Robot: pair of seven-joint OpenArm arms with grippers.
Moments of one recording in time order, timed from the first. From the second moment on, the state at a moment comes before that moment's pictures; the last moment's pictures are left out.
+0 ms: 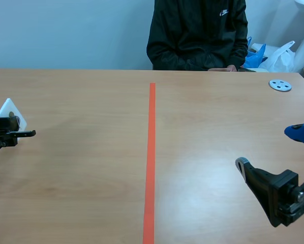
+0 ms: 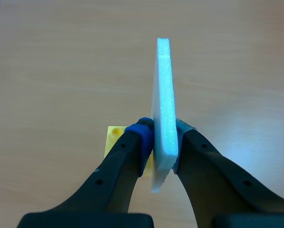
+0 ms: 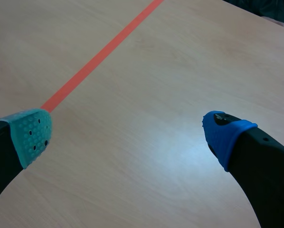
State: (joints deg) left arm -9.8 -24.1 -0.8 46.6 -20.1 -11.3 -14.2; right arm -44.5 30.5 12.5 114.8 16.5 24.2 1.4
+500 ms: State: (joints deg) left arm -13.5 -22.7 -0.8 37.2 -21.6 -11.1 -18.3; right arm -44.5 30.5 12.5 114.8 16.5 24.2 1.4
